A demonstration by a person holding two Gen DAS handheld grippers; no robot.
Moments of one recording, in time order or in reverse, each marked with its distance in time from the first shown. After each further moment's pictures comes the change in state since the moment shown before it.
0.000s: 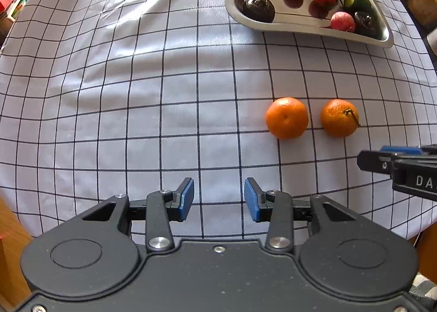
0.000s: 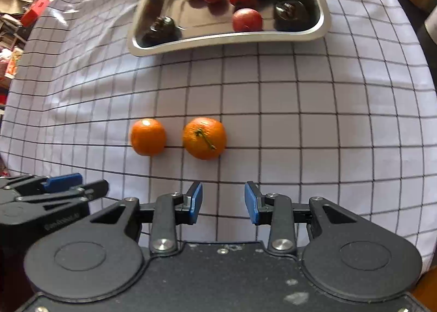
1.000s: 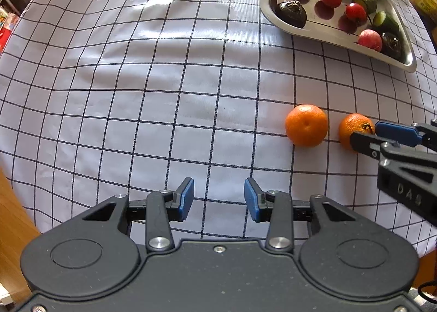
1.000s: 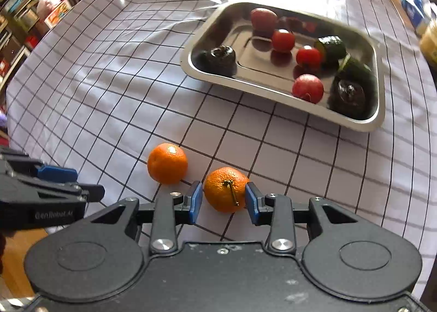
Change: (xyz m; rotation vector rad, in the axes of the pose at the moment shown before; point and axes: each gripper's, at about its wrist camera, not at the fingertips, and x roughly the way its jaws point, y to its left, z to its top) left arm 0.003 0.011 -0.006 -0.158 -0.007 0.016; right arm 0.016 0.034 0.015 -0.395 -0.166 -0.011
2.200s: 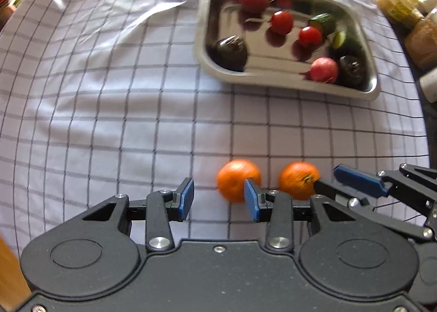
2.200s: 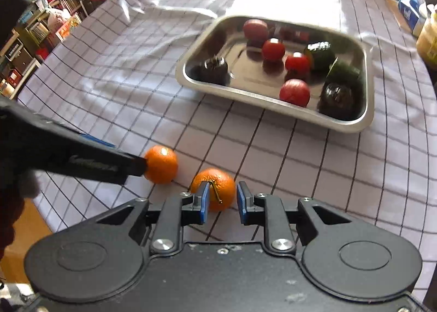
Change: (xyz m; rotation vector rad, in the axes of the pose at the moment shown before) left arm -0.007 -0.048 0.045 0.082 -0.050 -0.096; right arm -0.017 -0.024 -0.011 0.027 -0.079 0.066
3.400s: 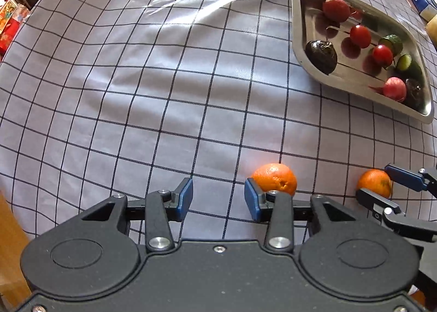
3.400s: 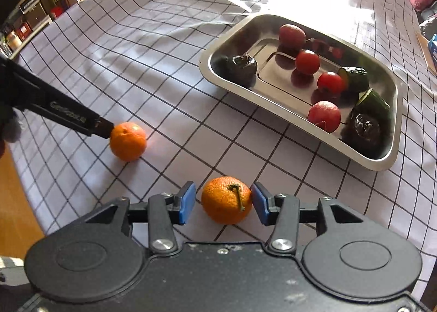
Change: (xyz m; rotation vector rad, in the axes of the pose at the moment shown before) left arm 0.011 0.077 -0.015 -0.148 0.008 0.096; right arm 0.030 0.025 0.010 -0.201 0.053 -0.045
